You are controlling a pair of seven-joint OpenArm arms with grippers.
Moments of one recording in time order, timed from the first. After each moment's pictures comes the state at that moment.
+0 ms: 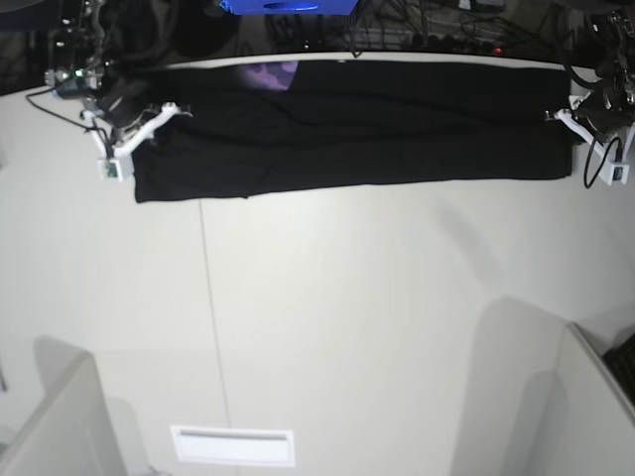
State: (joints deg) left arm 30.3 -29.8 -35.5 102.4 -43.1 -15.2 63.6; right arm -28.1 12.1 13.3 114.3 28.1 6.4 -60.8
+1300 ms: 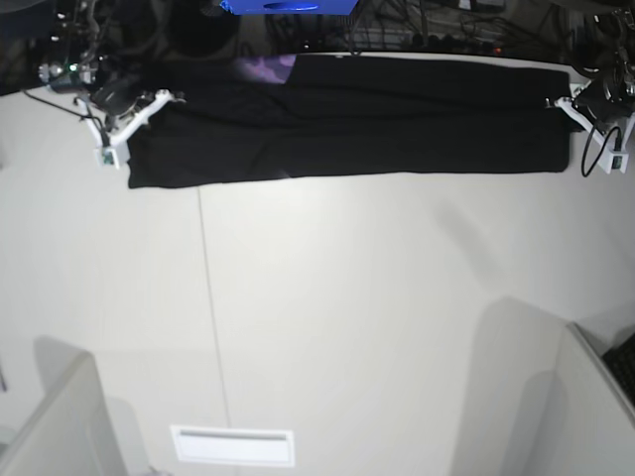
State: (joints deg) left arm 33.3 -30.3 -35.7 102.5 -42.9 -15.4 63.4; right arm -29.0 12.7 15.1 114.5 28.0 6.7 -66.2
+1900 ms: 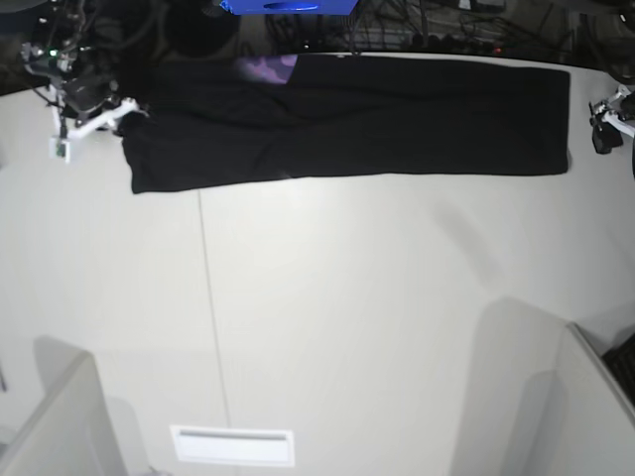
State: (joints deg) left arm 33.2 -28.7 -50.1 109.1 -42.9 -15.3 63.6; right arm -30.8 5.4 28.6 114.7 28.0 6.6 -57.0
